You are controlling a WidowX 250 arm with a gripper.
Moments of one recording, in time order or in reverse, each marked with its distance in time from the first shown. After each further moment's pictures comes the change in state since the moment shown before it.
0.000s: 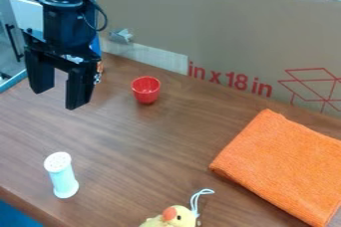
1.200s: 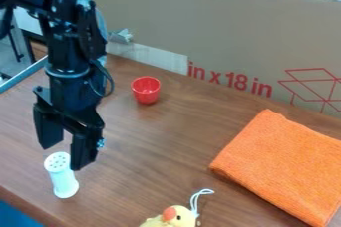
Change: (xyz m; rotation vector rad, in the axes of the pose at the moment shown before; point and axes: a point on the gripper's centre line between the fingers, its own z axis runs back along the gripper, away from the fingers) arm -0.022 -0.035 -0.053 -0.004 -0.033 -0.115
